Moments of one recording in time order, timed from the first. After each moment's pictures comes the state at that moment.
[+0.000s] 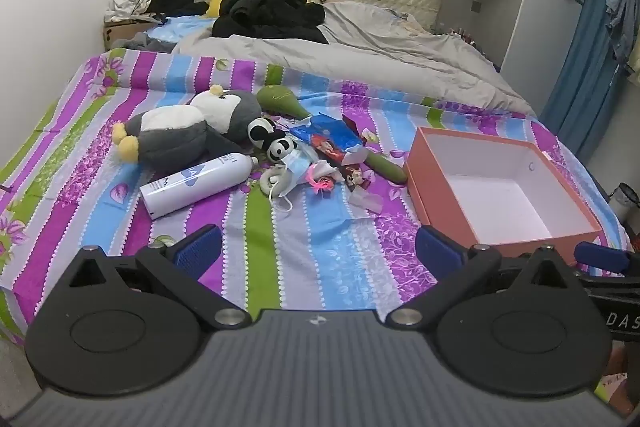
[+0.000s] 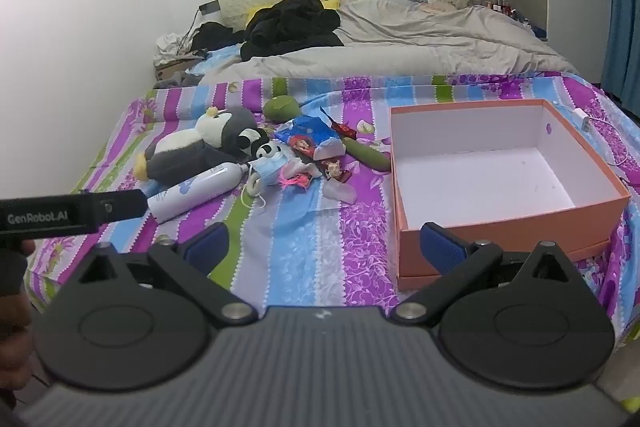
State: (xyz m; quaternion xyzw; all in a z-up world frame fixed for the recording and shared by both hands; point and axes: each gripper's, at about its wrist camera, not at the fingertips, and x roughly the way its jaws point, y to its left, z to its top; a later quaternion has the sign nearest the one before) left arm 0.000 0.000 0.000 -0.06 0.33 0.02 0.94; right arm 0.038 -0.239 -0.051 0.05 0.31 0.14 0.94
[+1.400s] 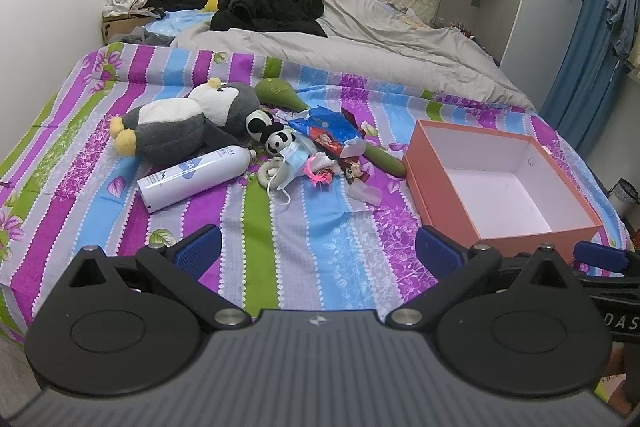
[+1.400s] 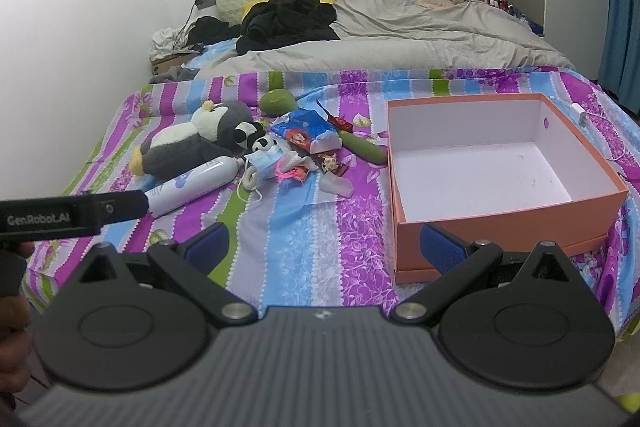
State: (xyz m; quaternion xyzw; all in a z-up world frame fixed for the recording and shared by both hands) left arm 0.000 -0.005 -0.012 -0.07 0.33 0.02 0.94; right arm 0.038 -0.238 -0.058 0.05 0.31 0.13 0.94
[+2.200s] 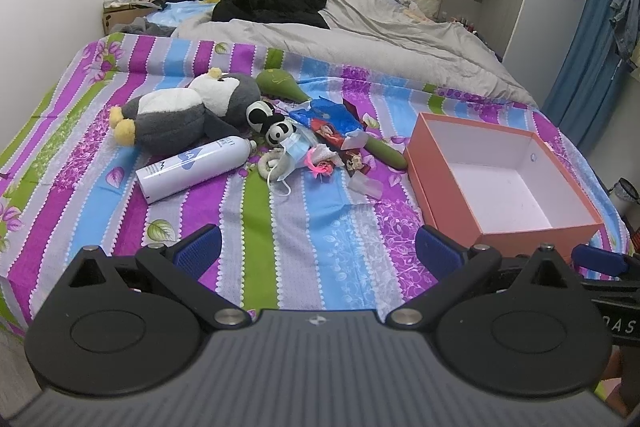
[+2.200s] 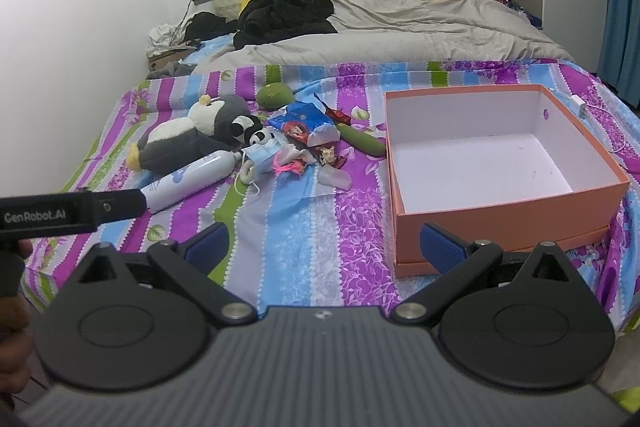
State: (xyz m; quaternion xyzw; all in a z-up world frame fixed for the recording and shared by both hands) left arm 0.005 0.000 -0.016 -0.07 0.35 0.02 0.94; right arm 0.040 -0.237 -0.065 0.05 0.32 0.13 0.94
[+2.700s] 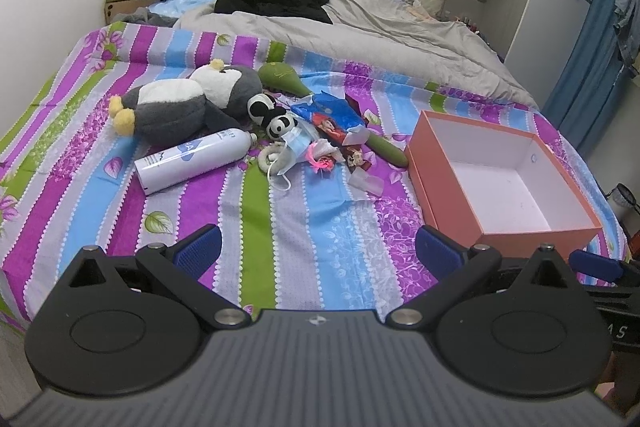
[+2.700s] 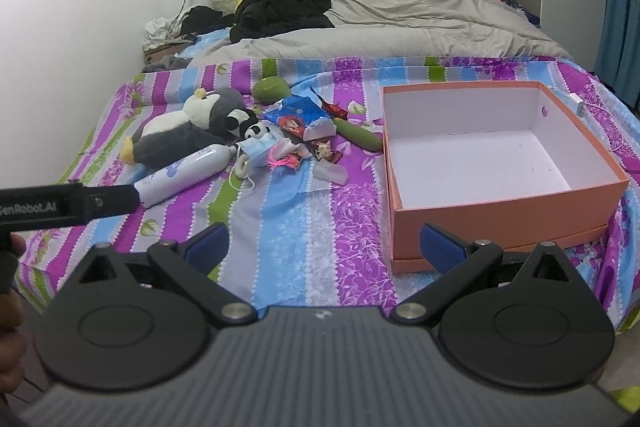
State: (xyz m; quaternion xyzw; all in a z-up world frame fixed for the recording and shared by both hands) left arm 0.007 0.003 -0.022 -0.08 0.35 0.02 0.93; right arm 0.045 -0.235 -0.068 0.04 0.33 0.13 0.93
